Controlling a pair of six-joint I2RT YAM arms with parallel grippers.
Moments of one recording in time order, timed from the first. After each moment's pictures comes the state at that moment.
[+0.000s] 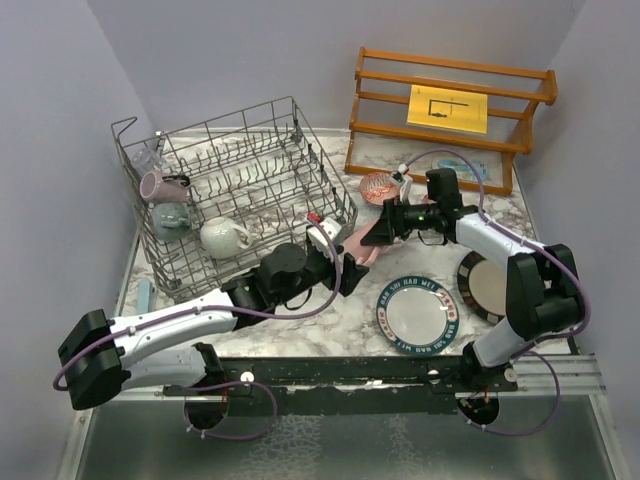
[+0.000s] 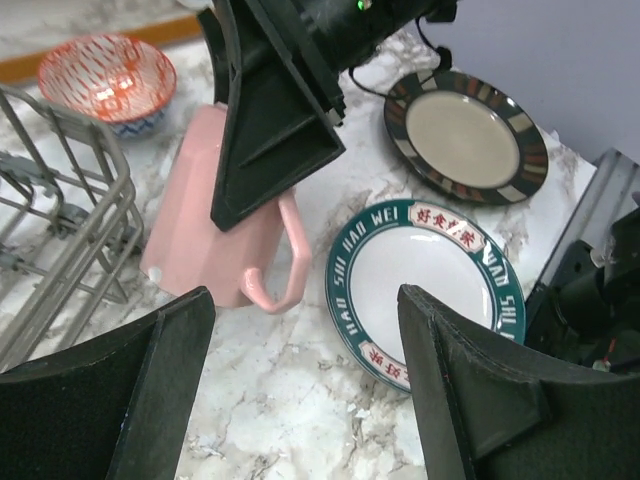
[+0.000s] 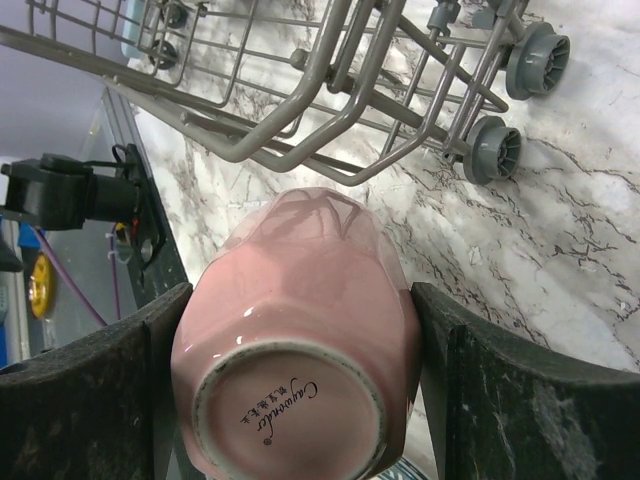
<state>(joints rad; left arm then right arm) -1.08 1.09 0.69 0.23 -0.18 -0.26 0.25 1.59 0.96 -0.13 -0.96 0.16</state>
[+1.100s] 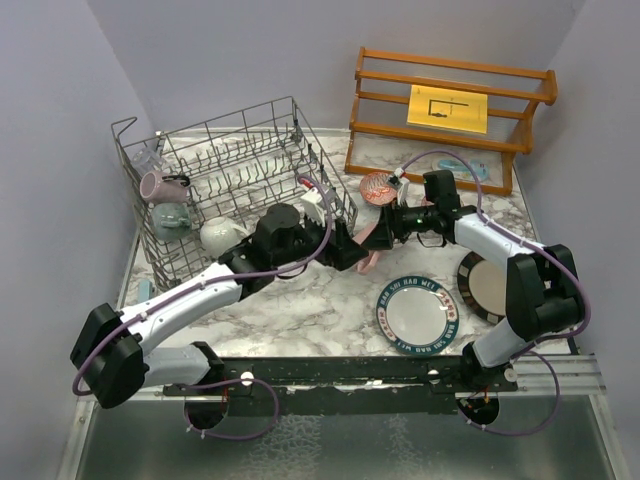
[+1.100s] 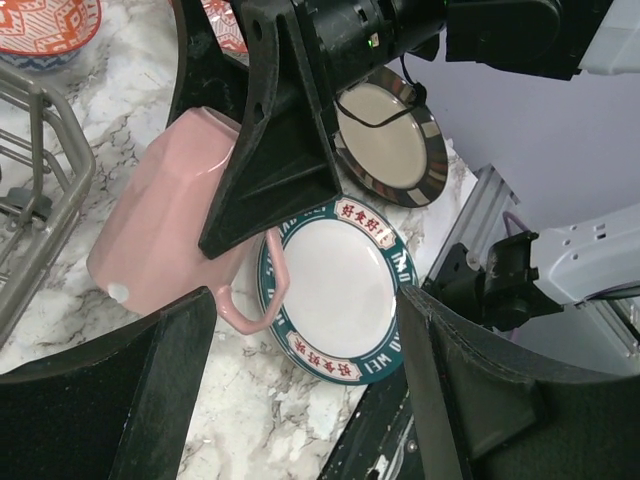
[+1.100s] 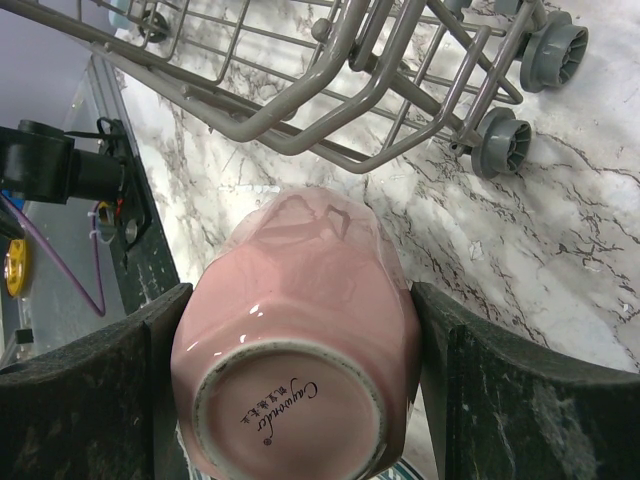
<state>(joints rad) -0.80 1.20 0.82 0.13 0.29 -0.54 0.27 1.59 0.97 -0.18 -0.96 0.07</state>
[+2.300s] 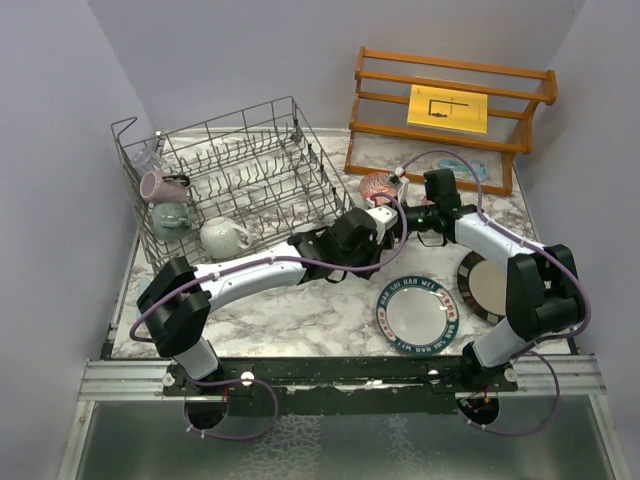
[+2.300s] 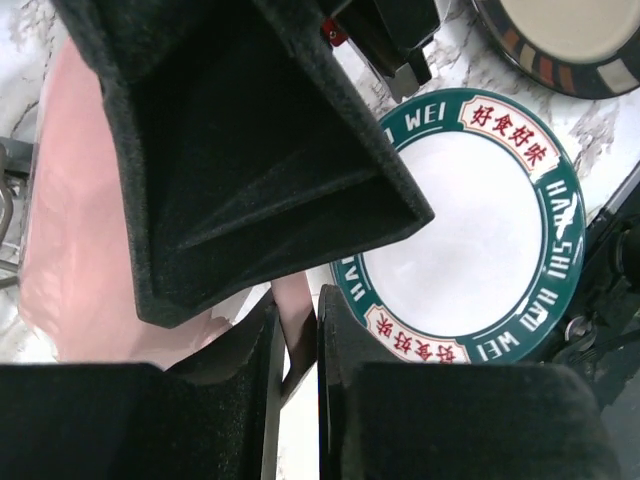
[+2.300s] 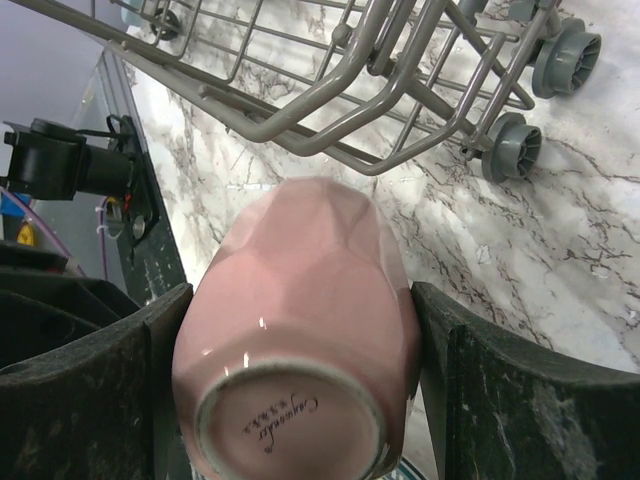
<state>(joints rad) -1.01 1.61 1.19 -0.25 0.04 -0.33 0.27 1.59 0.98 -0.18 -0.99 0.07</state>
